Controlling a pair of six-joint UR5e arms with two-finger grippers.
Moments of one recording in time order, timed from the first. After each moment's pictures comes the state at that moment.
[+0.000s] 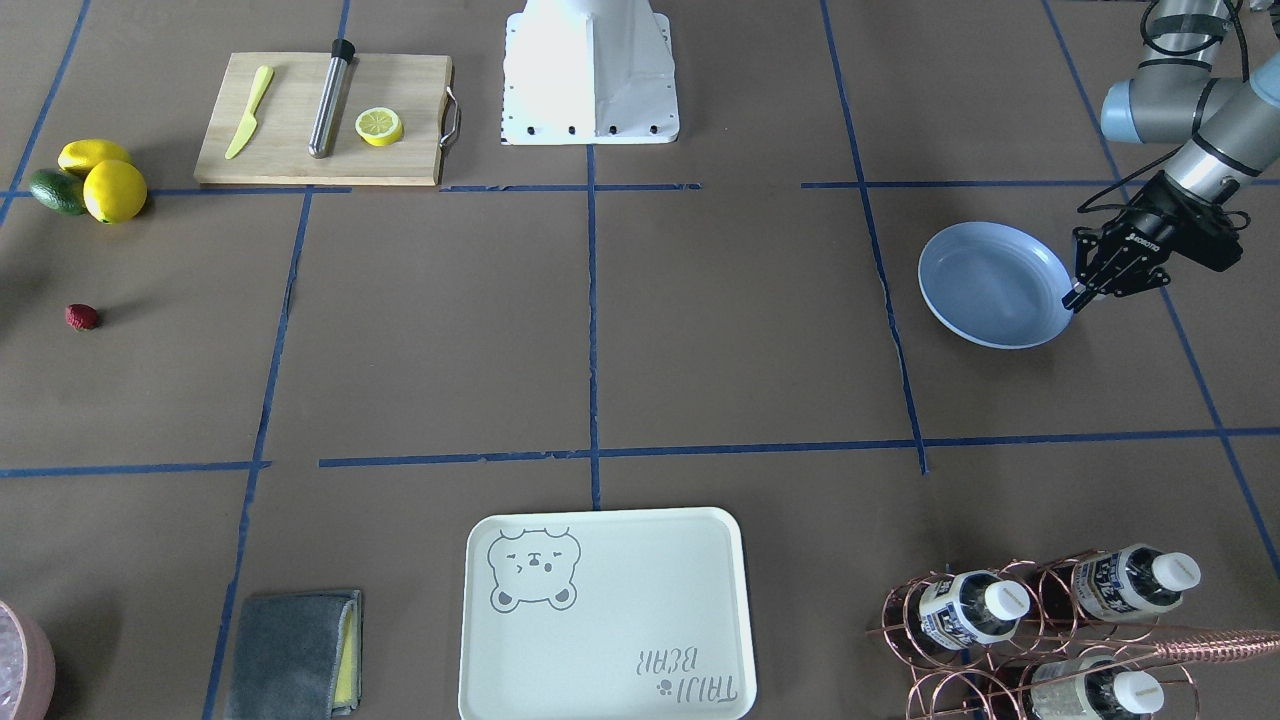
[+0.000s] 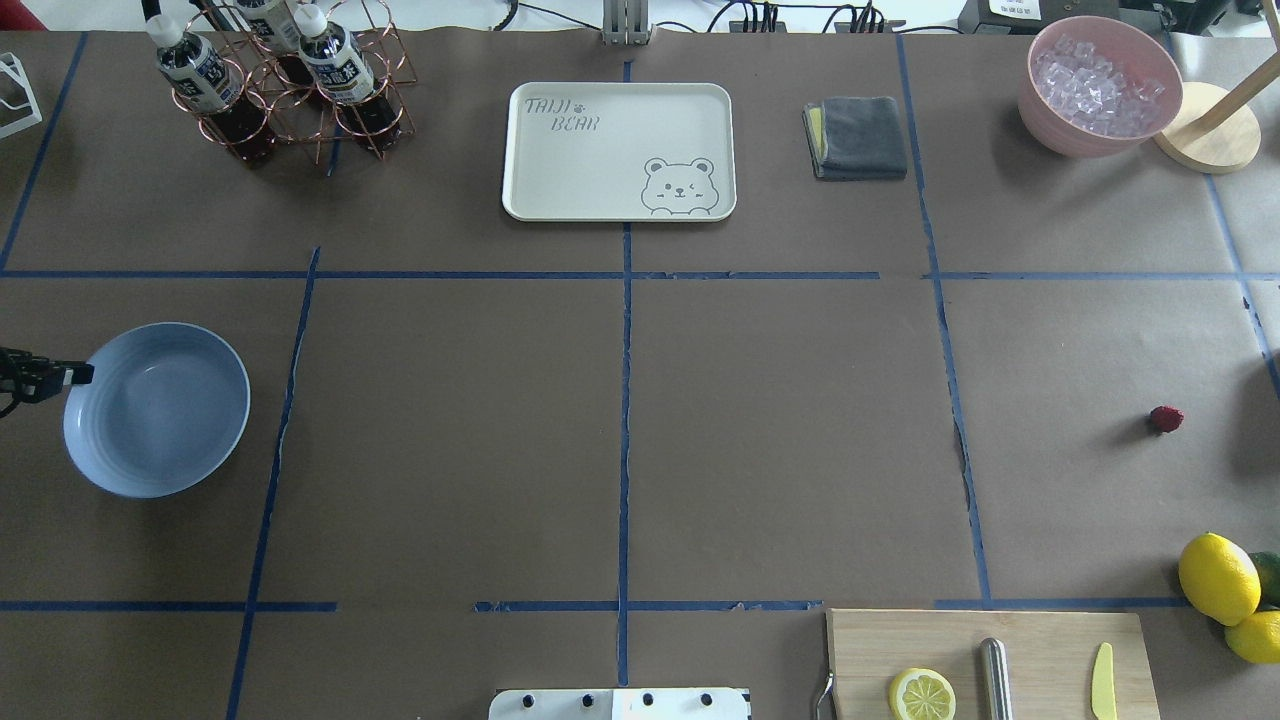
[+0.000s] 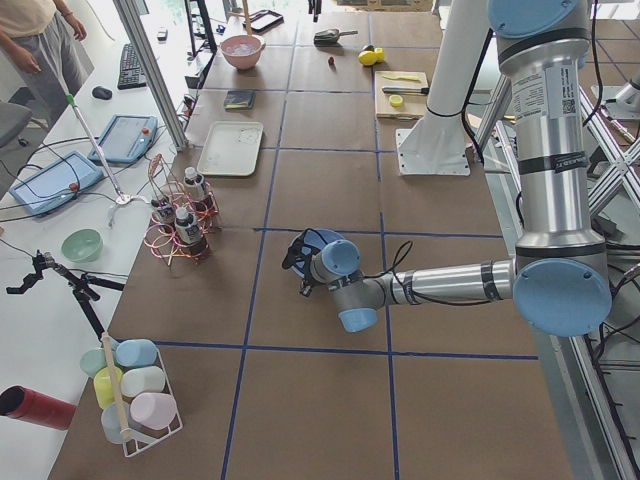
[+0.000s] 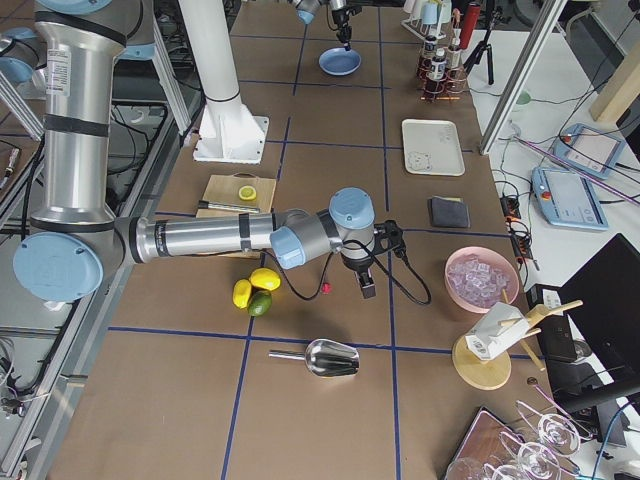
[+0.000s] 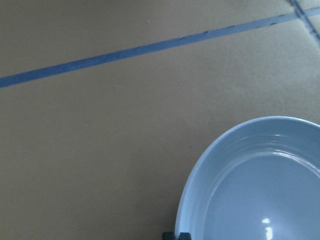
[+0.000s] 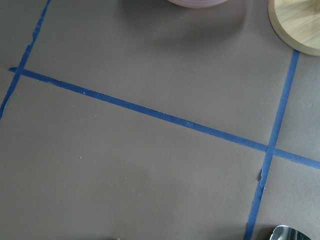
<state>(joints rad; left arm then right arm) -0.96 -1.43 -1.53 -2.86 -2.12 -0.74 1.38 -1.68 1.78 -1.23 2.35 0.14</state>
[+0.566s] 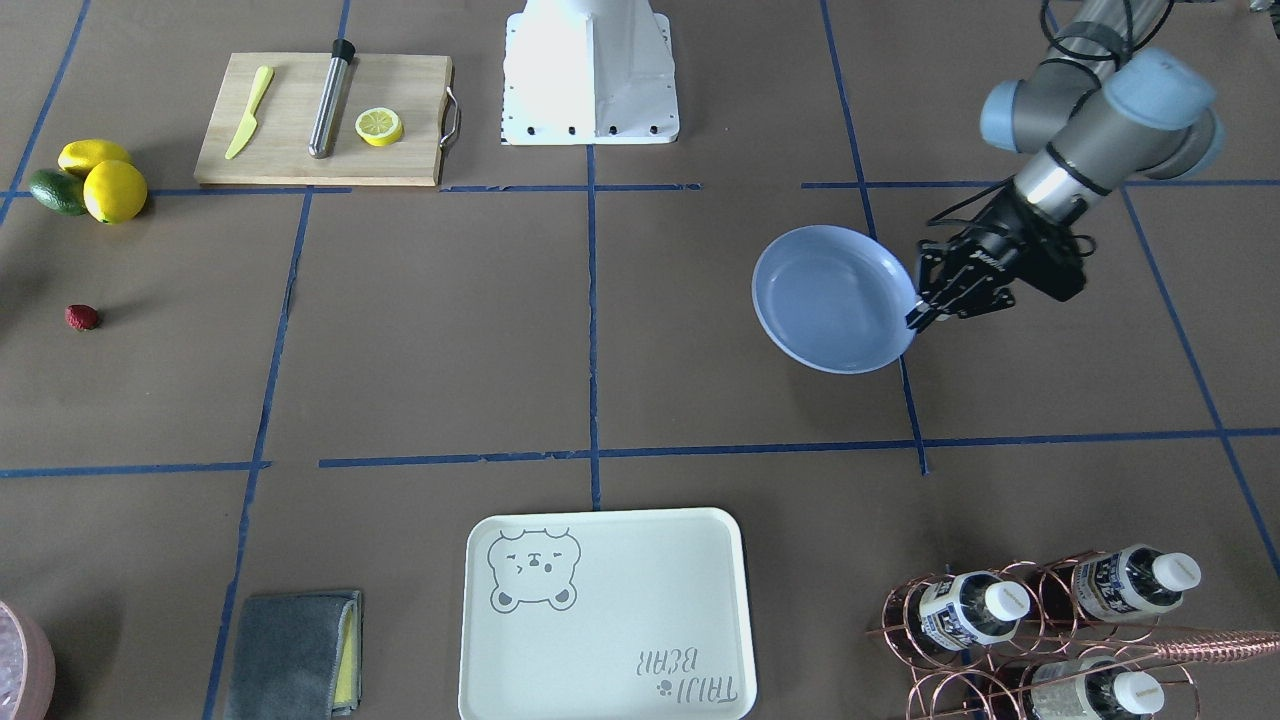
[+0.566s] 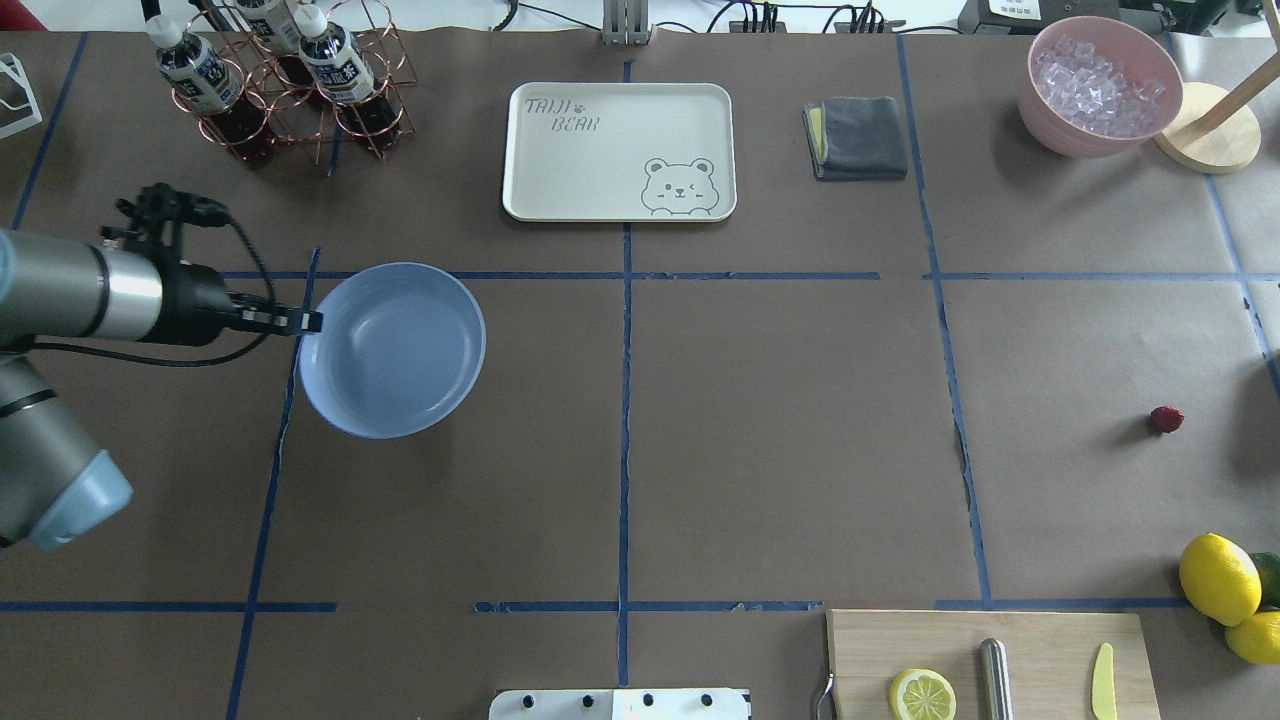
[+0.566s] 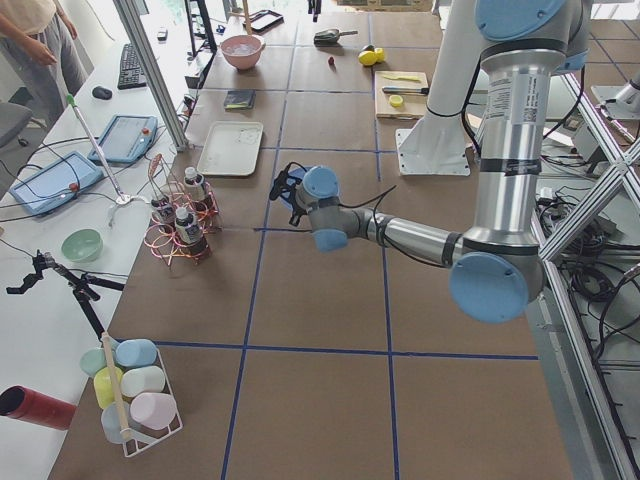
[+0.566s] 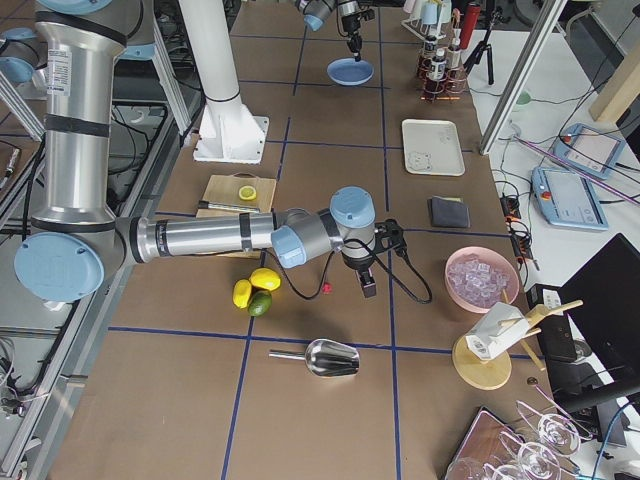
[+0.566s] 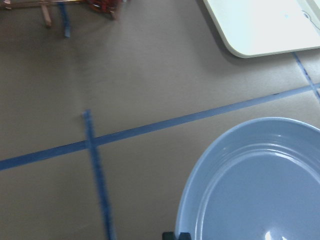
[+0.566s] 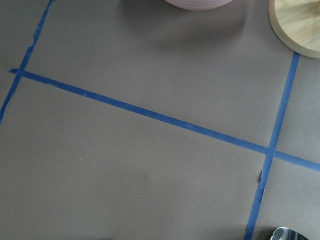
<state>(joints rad) -0.74 -1.77 -1.69 -2.48 -1.99 -0.99 1.38 -1.68 1.78 -1.23 2.34 0.14</state>
